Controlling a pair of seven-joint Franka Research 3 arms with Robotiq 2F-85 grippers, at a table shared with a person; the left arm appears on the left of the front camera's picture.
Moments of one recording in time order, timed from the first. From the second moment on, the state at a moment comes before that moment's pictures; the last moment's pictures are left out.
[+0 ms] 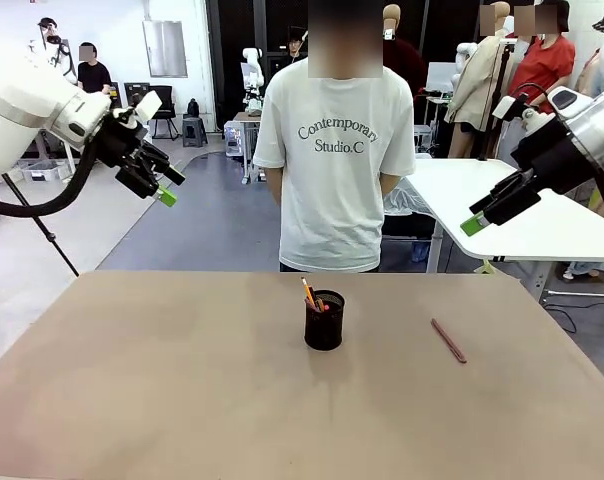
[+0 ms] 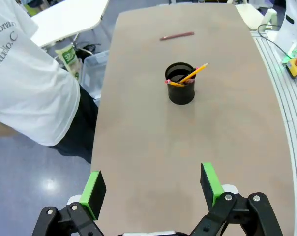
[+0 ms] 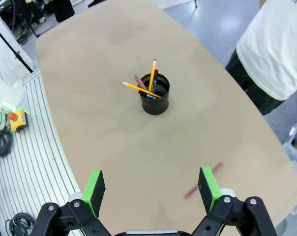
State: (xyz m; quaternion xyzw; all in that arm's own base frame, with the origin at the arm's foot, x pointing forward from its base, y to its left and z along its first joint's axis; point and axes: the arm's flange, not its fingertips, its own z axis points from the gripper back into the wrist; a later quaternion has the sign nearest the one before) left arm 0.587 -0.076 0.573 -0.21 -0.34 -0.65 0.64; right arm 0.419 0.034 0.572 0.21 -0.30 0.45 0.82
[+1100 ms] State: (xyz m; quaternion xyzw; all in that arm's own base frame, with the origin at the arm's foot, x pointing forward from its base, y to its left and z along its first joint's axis) left arm 0.587 -0.076 0.577 -0.21 -0.34 -0.65 0.64; right arm 0.419 0.034 0.572 0.21 -0.30 0.45 0.82
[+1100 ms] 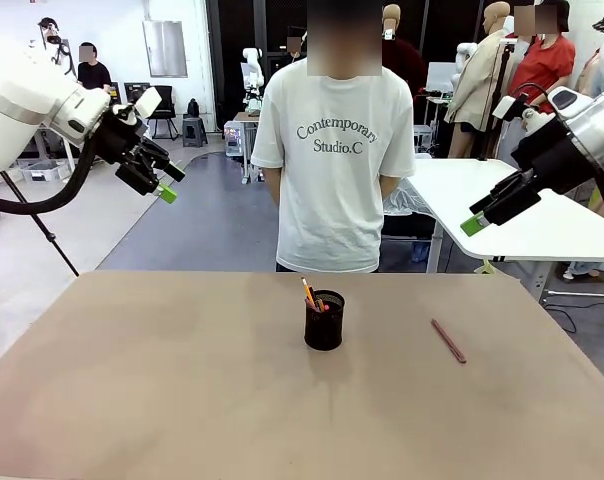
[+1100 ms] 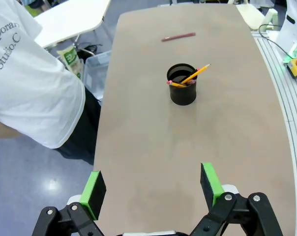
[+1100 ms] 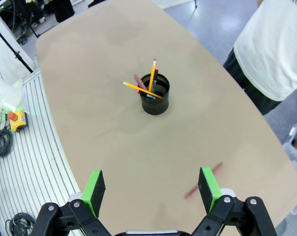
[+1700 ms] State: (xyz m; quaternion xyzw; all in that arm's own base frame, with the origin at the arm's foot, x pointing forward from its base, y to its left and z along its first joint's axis) left arm 0.588 -0.076 0.577 -0.21 -0.34 -0.65 0.64; right arm 0.479 0.067 0.514 0.12 -0.16 0.36 0.91
